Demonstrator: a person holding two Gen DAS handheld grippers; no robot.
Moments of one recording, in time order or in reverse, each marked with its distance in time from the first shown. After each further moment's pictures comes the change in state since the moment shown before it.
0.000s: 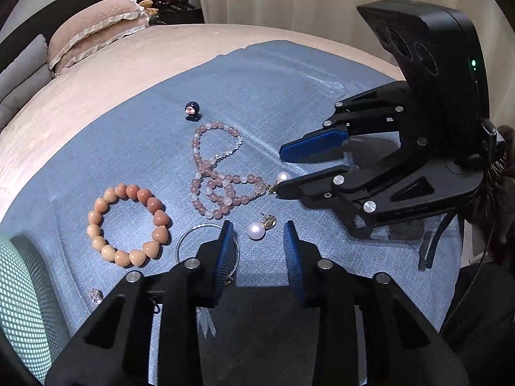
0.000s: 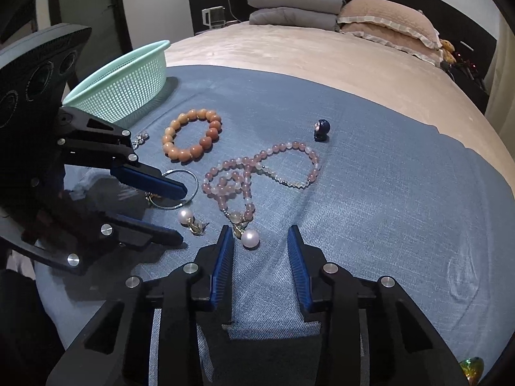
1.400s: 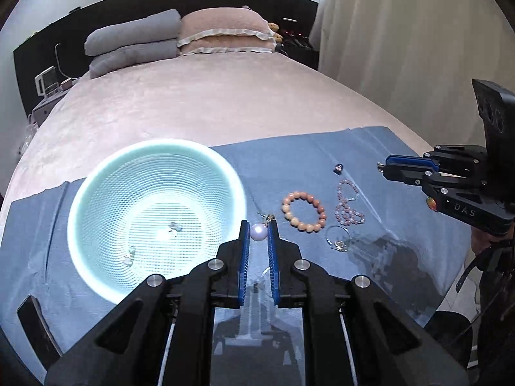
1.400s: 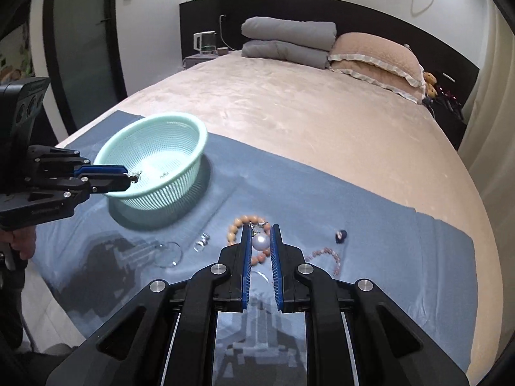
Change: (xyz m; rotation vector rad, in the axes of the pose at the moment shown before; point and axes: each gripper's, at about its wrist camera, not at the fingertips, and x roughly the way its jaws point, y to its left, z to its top) left arm -0.194 0.103 -0.053 -0.439 -0.166 0.277; right arm -0.074 0.106 0.122 -0.007 -0.087 -0.122
